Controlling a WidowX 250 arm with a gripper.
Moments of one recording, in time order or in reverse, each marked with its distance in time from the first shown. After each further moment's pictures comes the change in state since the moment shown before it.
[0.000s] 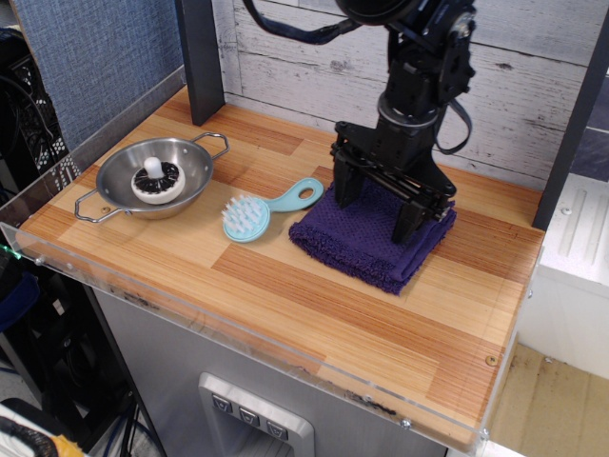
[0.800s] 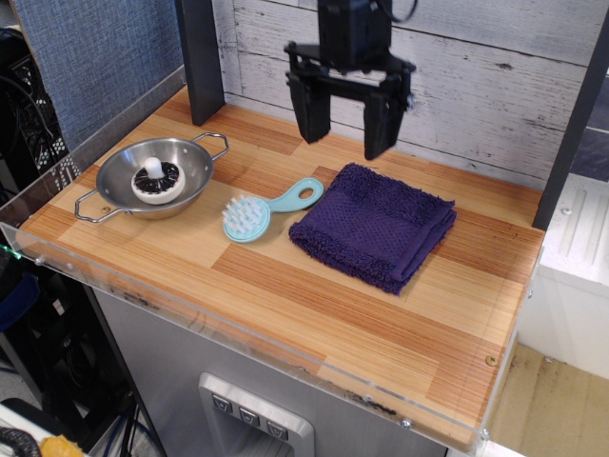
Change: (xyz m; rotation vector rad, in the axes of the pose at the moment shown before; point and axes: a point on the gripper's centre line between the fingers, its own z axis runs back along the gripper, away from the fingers) arm -0.010 0.036 0.068 -0.289 0.076 0.028
